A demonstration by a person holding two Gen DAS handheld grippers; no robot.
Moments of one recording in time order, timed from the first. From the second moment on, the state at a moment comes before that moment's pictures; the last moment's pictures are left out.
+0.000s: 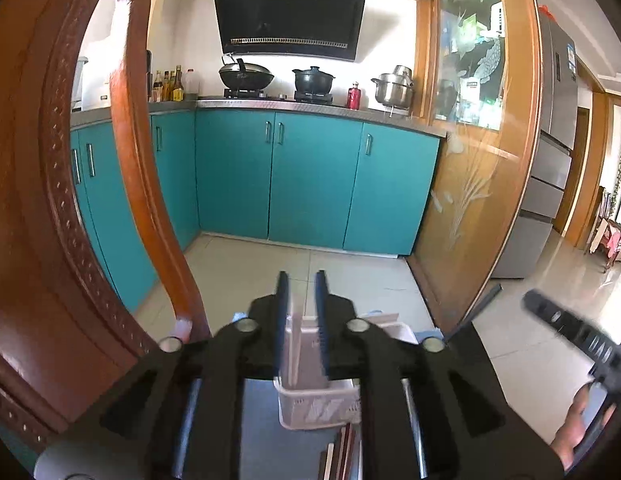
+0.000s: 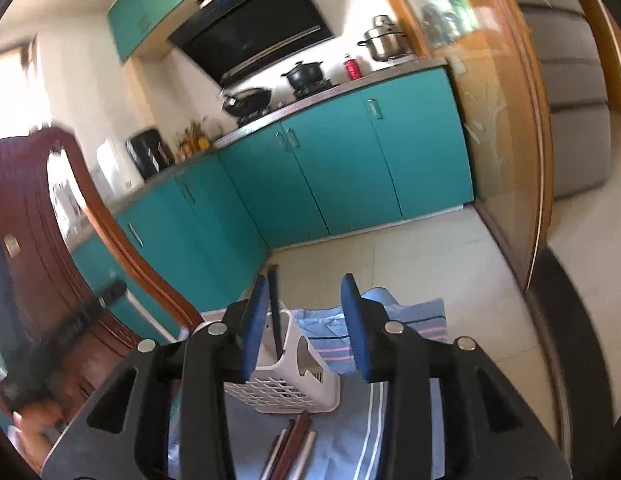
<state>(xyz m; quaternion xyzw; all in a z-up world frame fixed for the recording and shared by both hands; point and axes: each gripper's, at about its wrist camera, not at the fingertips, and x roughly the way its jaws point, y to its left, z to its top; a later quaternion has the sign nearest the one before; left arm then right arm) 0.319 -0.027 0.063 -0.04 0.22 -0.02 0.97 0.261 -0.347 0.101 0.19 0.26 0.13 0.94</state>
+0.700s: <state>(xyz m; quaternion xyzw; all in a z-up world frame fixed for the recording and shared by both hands) 0.231 -0.032 -0.138 -0.04 0.46 -0.06 0.89 0.265 -0.201 -0.085 -0.03 0.57 0.11 0.81</state>
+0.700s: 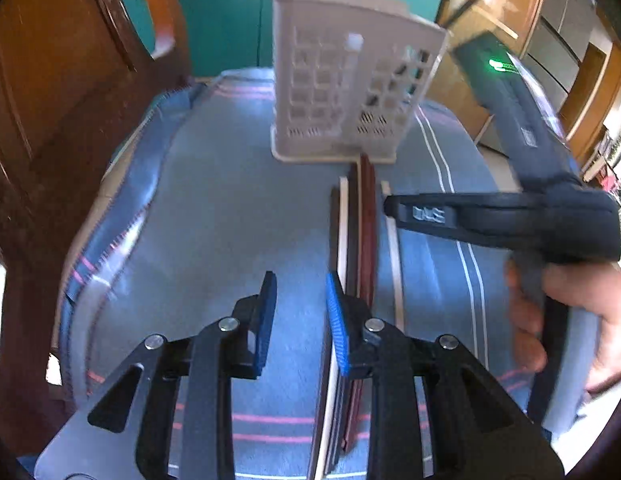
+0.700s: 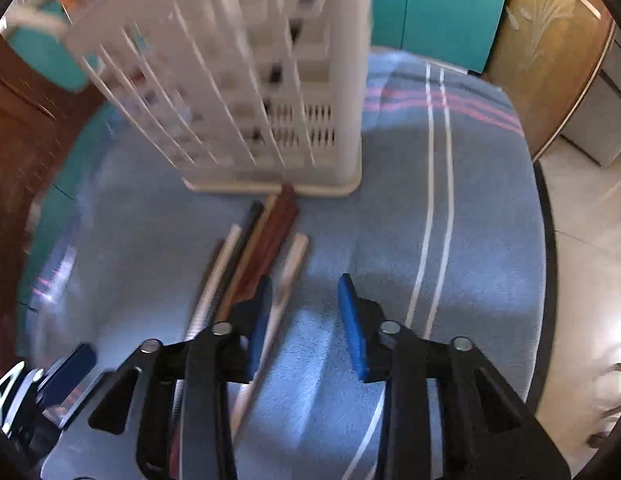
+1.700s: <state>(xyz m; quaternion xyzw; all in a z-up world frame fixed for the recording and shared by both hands) 0.259 -0.061 -0.160 0.02 0.50 -0.04 0.86 0.265 -0.211 -0.080 -0.08 0.57 0.13 0.81</state>
